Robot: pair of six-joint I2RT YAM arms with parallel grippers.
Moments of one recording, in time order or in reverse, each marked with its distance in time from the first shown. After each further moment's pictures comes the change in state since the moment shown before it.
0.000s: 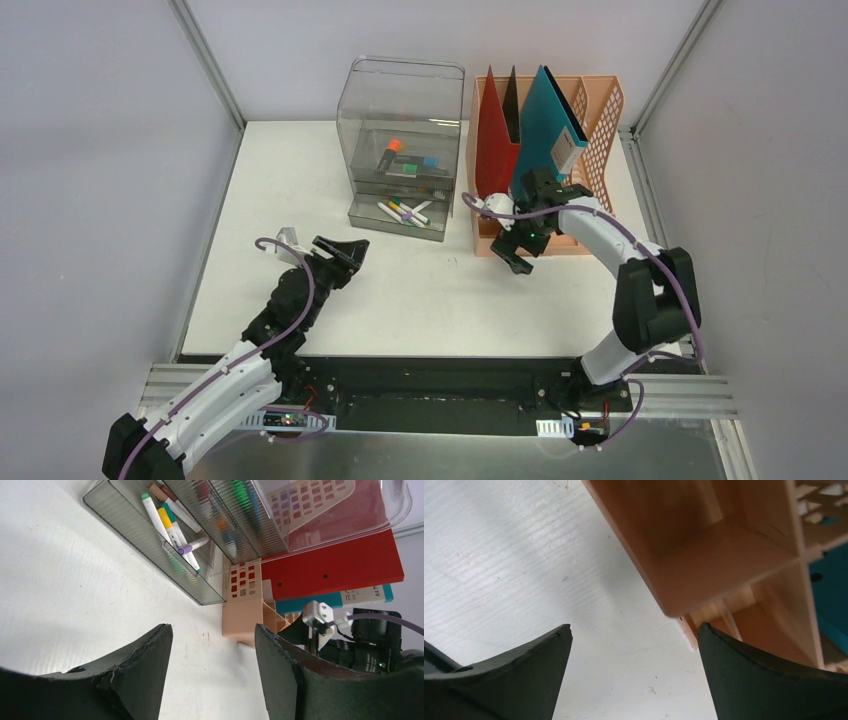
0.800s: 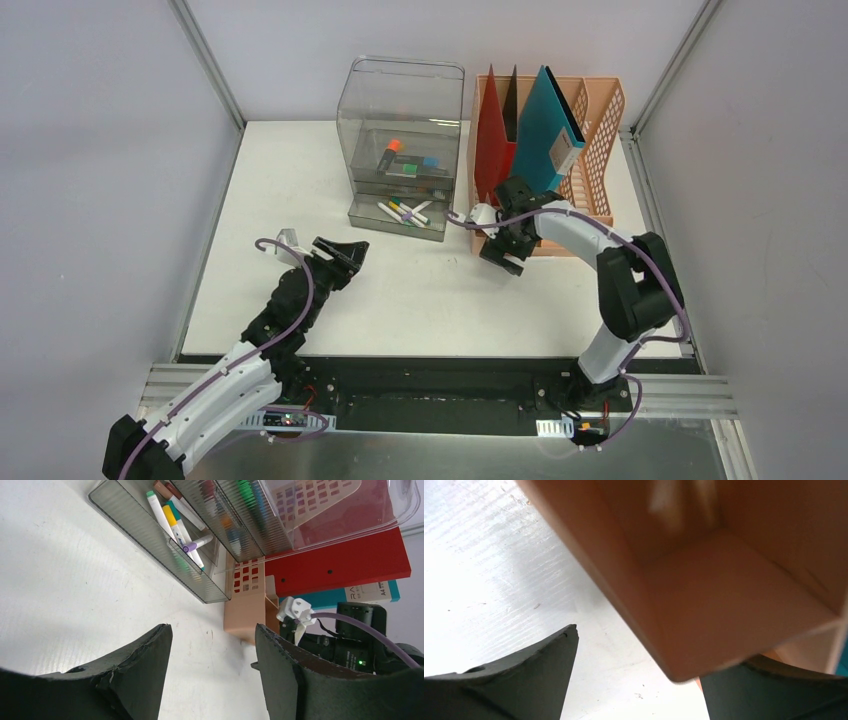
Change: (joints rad) left arm 0.000 -0.004 -0.001 -0.027 0.000 0.000; right arm 0.123 0.140 -0.002 0.083 0.223 0.049
